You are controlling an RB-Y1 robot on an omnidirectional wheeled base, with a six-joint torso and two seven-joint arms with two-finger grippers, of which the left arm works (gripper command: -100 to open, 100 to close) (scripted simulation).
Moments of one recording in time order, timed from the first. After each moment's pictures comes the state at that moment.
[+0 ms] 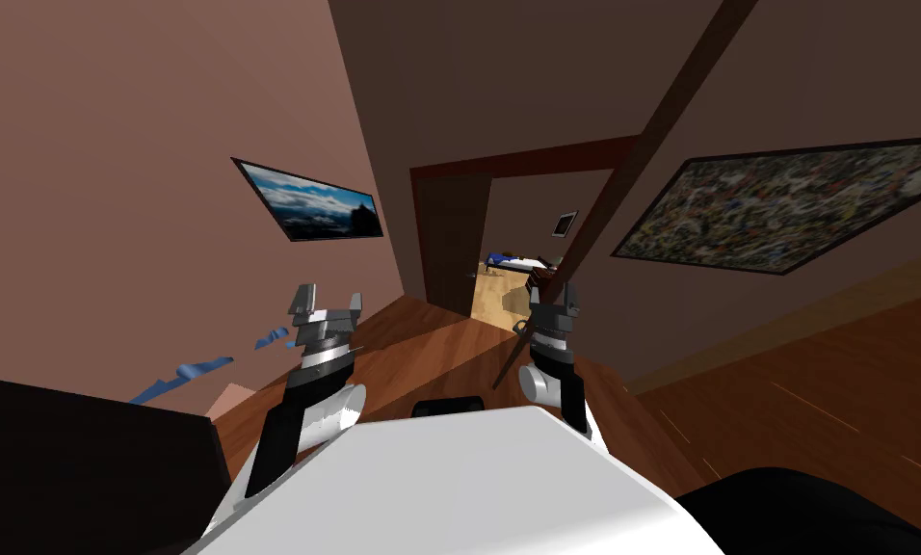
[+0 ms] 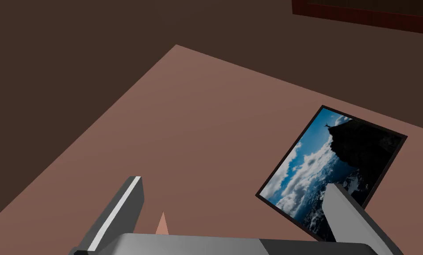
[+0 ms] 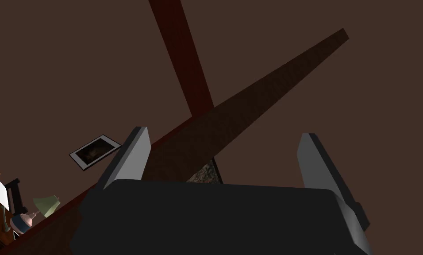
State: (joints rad) arm 0.51 -0.05 0.07 -2.35 0.11 -0.45 0.06
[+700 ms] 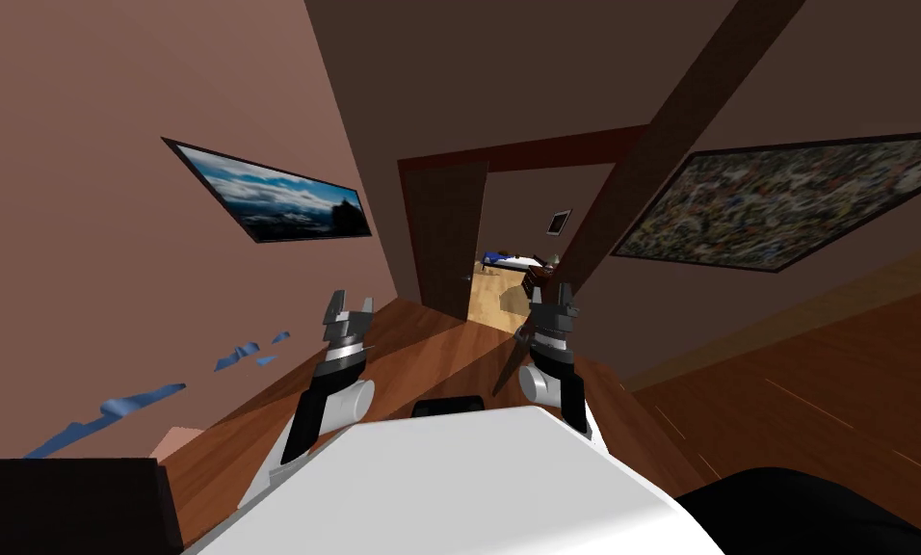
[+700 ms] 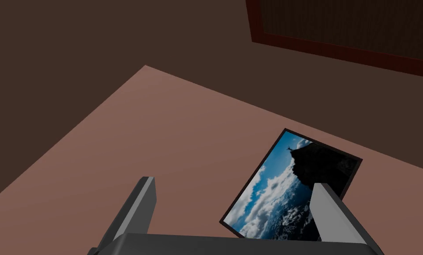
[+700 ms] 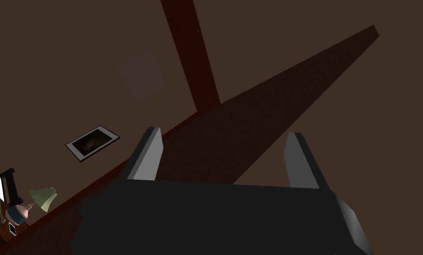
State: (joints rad) arm 0.46 -0.01 0.06 -2.20 0.12 -0.48 0.05
